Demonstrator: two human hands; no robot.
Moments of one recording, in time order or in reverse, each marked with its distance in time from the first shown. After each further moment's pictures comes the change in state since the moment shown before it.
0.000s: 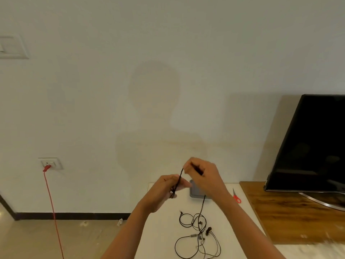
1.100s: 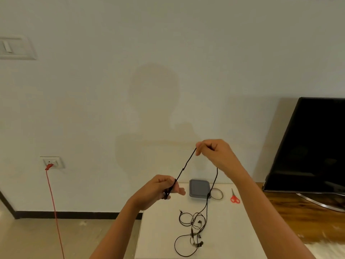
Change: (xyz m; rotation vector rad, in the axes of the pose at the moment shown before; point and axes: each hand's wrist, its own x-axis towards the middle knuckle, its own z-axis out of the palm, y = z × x) left_hand -0.024 0.011 -0.021 0.137 -0.126 0.024; right_hand 0.030 -0.033 -0.047 -0.081 -0.004 0.175
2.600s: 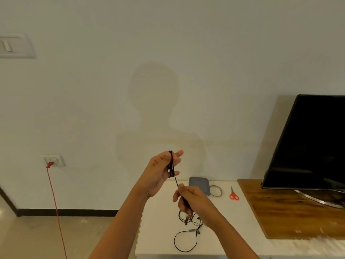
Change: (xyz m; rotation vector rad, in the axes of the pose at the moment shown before) left_hand 0.011 0.037 0.016 -0.347 0.239 0.183; right_hand -0.075 0.059 0.086 0.337 -0.369 0.279
